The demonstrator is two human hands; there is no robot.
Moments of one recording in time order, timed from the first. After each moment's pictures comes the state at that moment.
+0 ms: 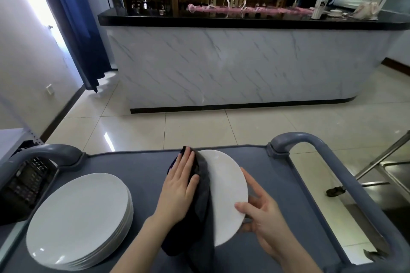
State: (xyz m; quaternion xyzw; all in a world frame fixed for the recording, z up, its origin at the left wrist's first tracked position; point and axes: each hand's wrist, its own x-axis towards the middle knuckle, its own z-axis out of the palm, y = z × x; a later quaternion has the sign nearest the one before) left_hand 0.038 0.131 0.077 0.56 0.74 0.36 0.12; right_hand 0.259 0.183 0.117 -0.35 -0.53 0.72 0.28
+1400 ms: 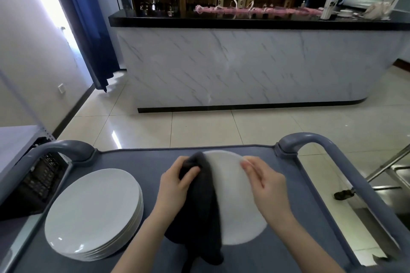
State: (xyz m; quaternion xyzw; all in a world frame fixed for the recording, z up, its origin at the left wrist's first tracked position) left_hand 0.036 0.103 0.120 0.44 0.68 0.55 0.17; right_hand 0.228 0.192 0.155 -0.36 -0.77 0.33 0.41
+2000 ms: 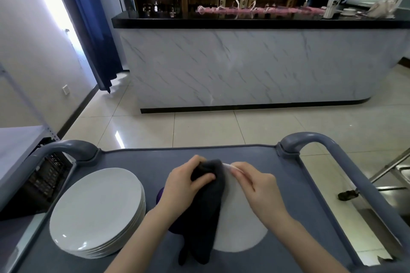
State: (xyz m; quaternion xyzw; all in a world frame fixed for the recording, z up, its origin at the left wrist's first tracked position) left_hand 0.037 0.107 0.132 0.56 0.69 0.45 0.14; right_hand 0.226 0.191 0.147 -0.31 -0.83 0.30 0.34
